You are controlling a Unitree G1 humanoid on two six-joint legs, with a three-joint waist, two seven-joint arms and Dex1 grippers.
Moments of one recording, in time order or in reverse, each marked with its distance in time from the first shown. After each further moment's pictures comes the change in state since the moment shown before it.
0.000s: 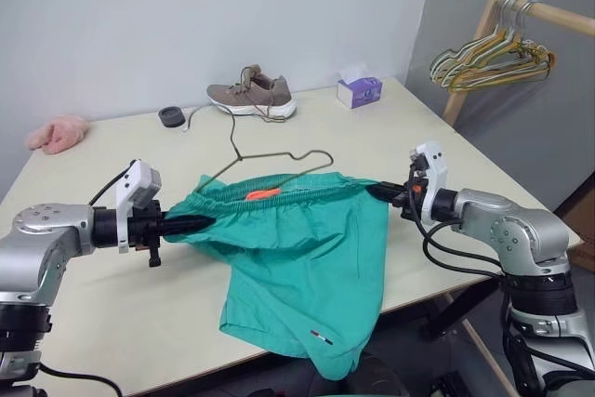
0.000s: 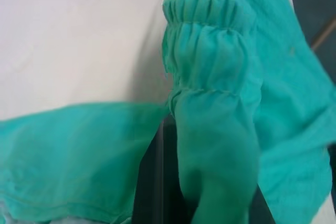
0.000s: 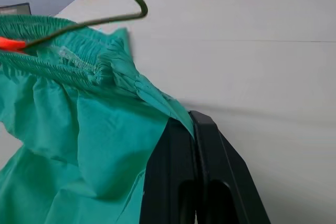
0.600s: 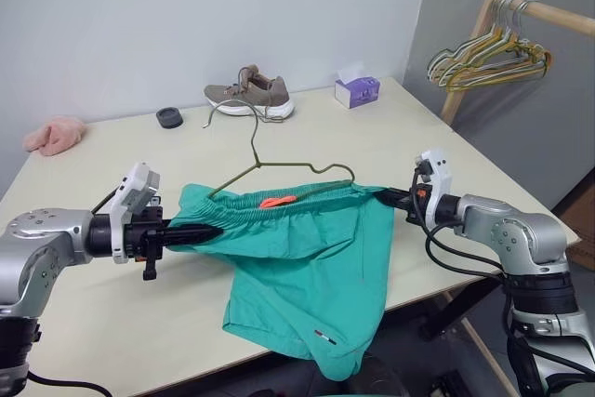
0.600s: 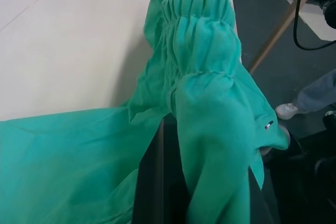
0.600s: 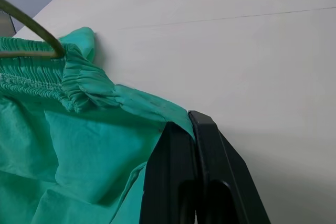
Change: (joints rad) left arm 0.103 0.047 0.039 -0.157 -0.094 0.087 -0.080; right arm 0.009 -0.016 -0.002 0.097 -0.005 -0.024 -0.004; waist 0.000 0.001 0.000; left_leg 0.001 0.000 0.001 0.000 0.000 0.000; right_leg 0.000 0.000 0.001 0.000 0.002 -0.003
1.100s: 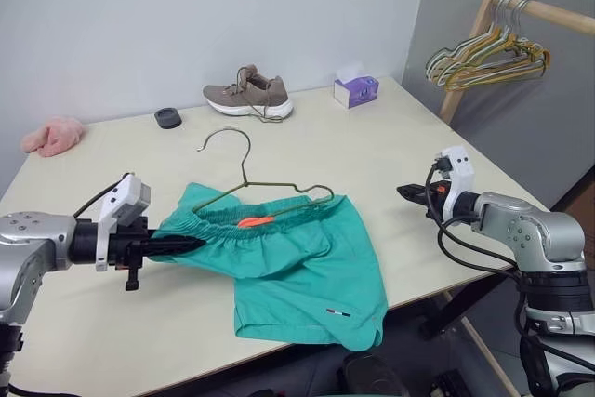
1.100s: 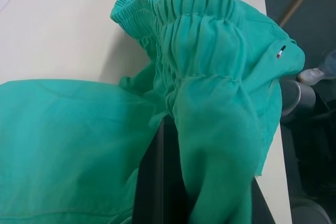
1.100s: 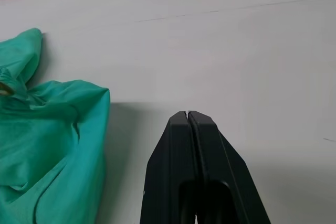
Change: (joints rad) left arm 0.045 0.047 -0.001 0.066 0.118 -0.106 -0.042; right arm 0.004 -0.054 -0.026 0.005 -0.052 -0.014 -0.014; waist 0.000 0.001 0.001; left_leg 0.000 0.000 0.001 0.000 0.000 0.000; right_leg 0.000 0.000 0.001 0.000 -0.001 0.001
